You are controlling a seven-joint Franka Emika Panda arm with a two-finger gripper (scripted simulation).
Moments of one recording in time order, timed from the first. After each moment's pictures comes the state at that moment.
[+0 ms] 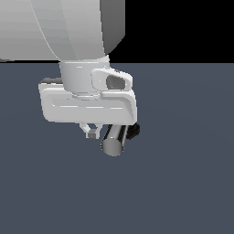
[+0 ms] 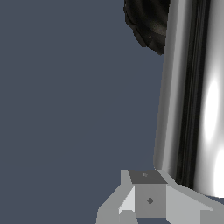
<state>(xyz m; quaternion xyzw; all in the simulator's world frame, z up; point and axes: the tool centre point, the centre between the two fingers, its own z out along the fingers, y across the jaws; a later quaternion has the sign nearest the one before) -0.165 0.058 0.136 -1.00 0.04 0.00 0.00</state>
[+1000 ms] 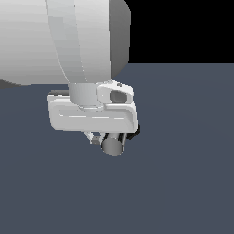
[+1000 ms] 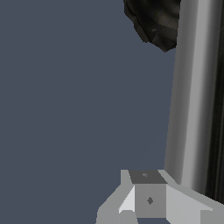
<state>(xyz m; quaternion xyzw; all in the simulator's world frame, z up) -0.157 0.053 0.109 -1.00 0.04 0.00 0.00</state>
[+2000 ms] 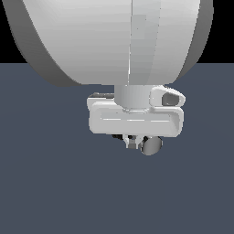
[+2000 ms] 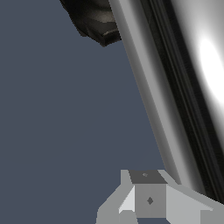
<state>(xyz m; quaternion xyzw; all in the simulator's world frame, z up) -0.168 -0.038 0.107 -1.00 0.04 0.01 0.00</state>
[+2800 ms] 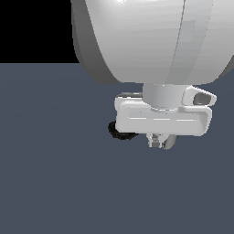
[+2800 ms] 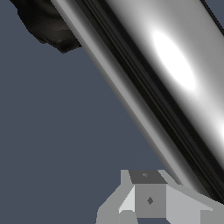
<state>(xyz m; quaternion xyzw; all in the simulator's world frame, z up) -0.162 -0.097 0.106 -1.00 0.04 0.01 0.00</state>
